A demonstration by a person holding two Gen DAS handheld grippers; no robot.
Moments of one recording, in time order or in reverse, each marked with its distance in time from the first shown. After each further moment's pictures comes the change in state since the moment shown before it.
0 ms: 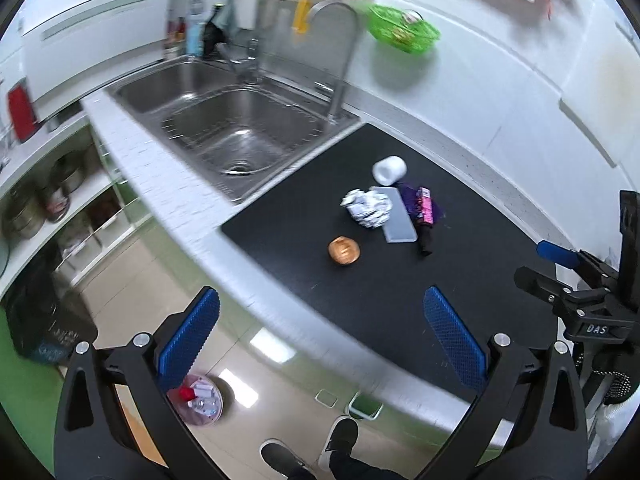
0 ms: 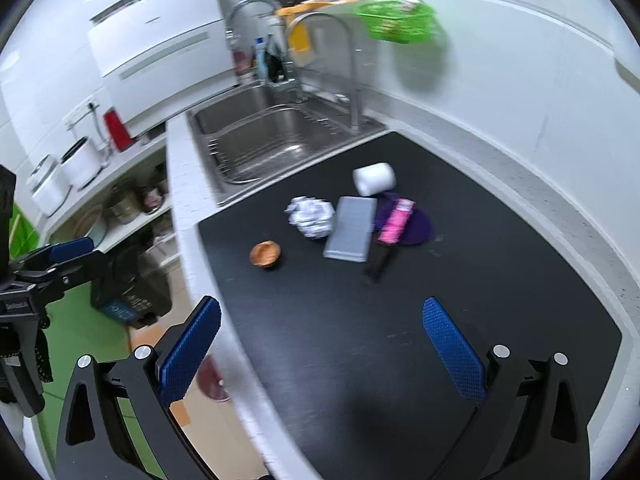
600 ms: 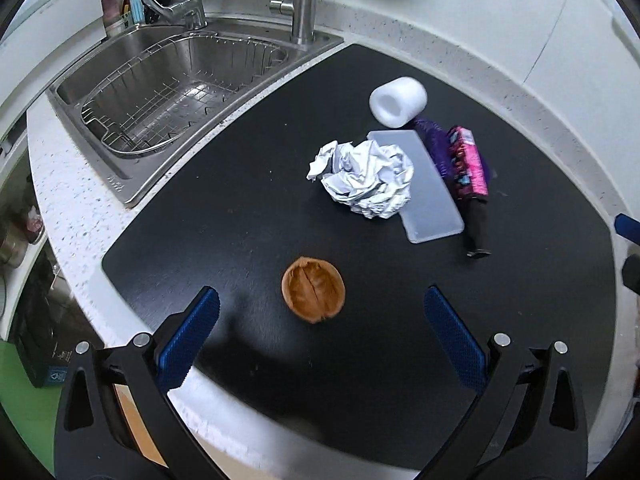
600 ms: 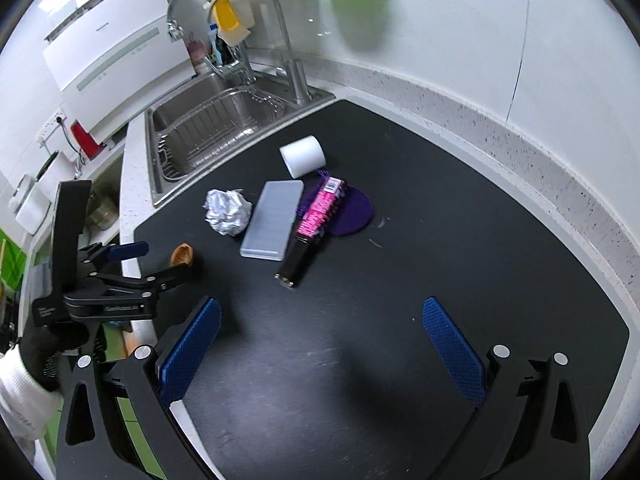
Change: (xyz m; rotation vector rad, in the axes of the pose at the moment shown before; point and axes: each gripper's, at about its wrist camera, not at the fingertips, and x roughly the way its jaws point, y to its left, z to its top) left arm 0.176 -0.045 0.022 0.106 0.193 0.055; right arm 0.051 -0.078 0.005 0.081 0.095 -0.006
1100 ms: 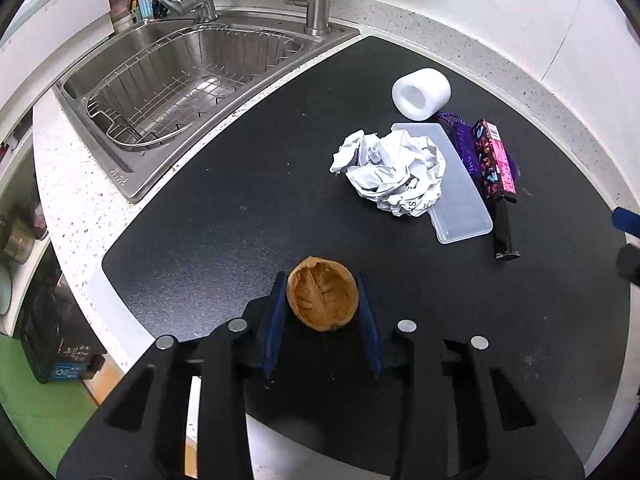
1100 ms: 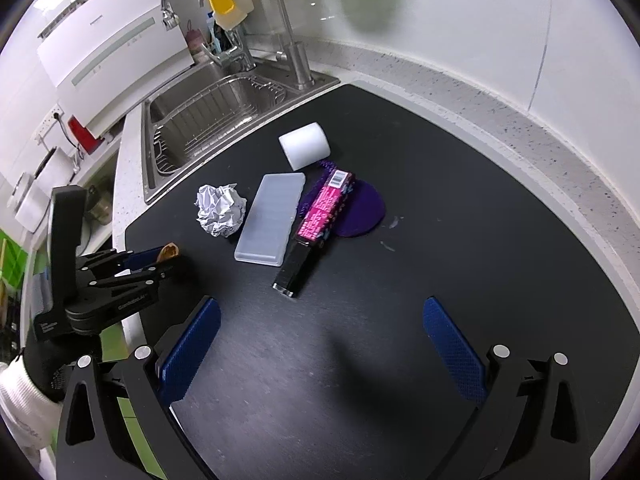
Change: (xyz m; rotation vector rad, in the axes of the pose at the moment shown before) left arm 0.012 0.009 0.002 -0.012 0.012 0.037; right arm 0.031 0.009 0.010 -0.001 0.049 0.018
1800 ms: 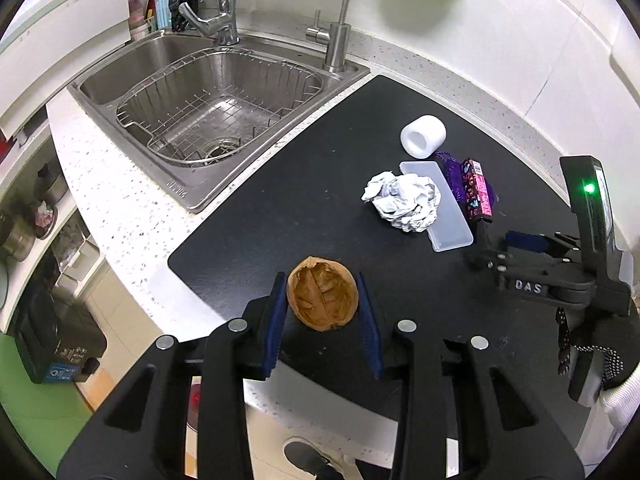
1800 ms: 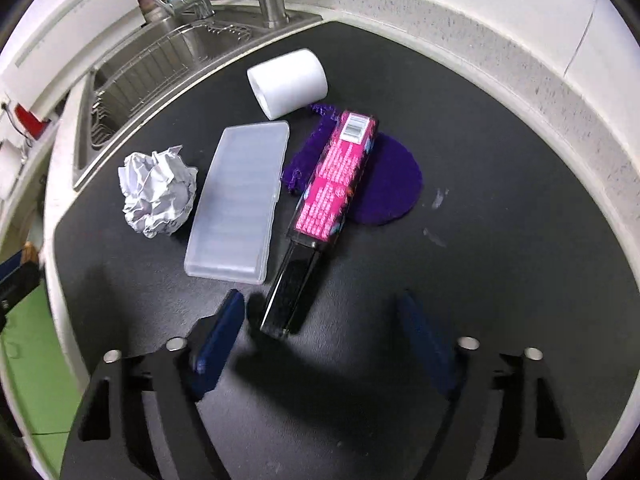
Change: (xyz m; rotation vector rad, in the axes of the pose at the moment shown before) left arm -0.057 0.042 -0.009 -0.029 -0.066 -0.044; right arm 0.090 0.027 0.015 0.040 0.136 -0.184
